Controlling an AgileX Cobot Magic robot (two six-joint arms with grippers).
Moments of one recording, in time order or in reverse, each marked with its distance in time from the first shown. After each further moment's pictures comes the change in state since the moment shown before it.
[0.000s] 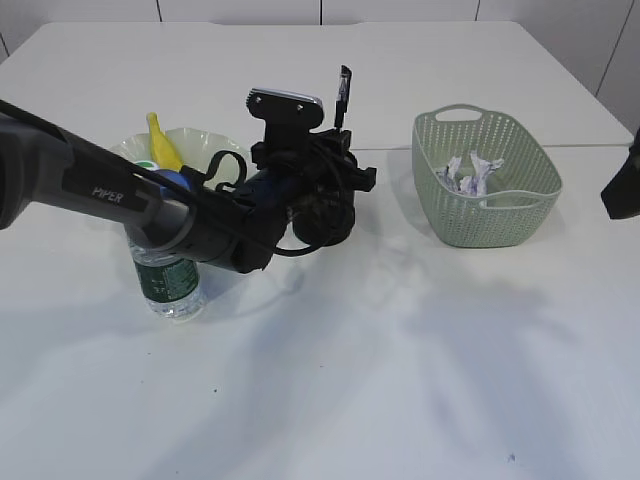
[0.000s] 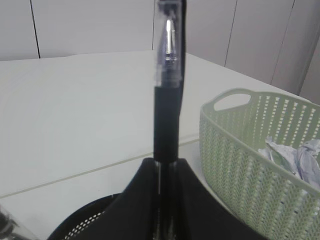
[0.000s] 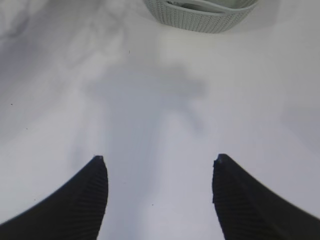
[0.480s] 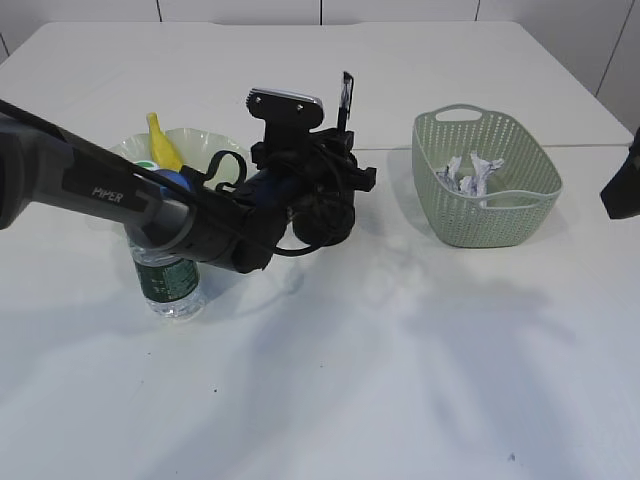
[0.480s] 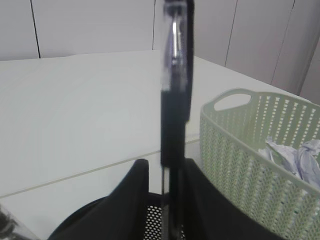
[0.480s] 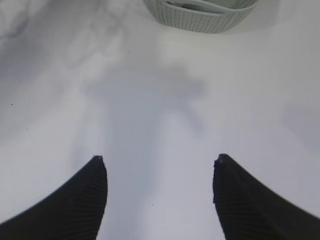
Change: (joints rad) left arm 0.000 0.000 0.000 0.000 0.000 0.000; right arm 0.000 0.000 0.000 0.000 0.000 0.002
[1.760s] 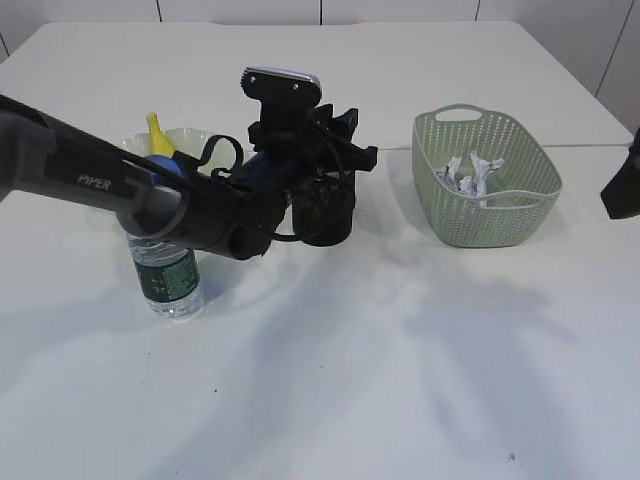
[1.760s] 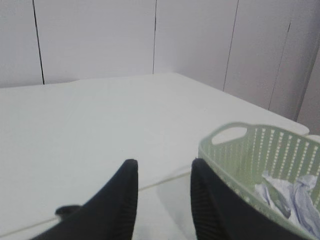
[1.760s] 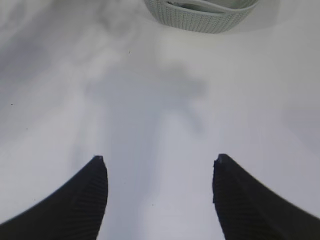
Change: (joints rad) left arm 0.000 -0.036 0.000 0.000 -0.031 0.010; right arm 0.000 0.000 0.000 0.000 0.000 0.000
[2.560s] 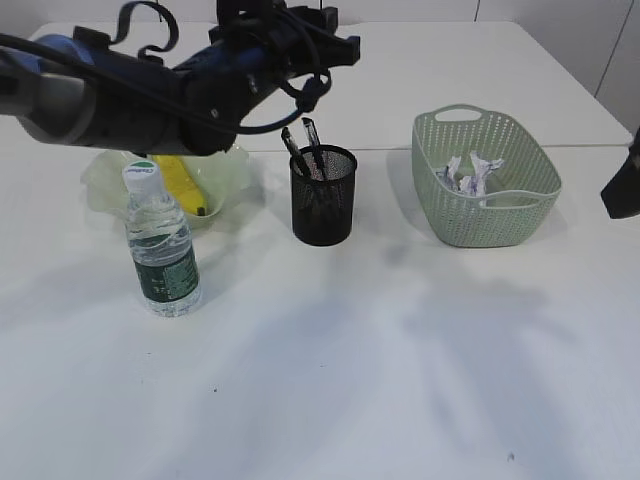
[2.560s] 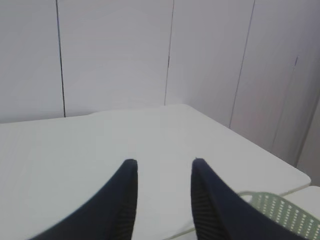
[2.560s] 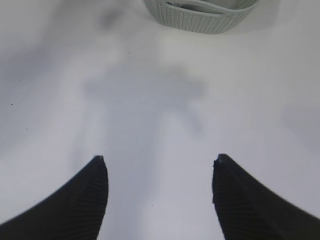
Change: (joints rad) left arm 0.033 -0.257 0.000 -0.085 0.219 0.073; right arm 0.000 0.000 0.000 0.000 -0.002 -0.002
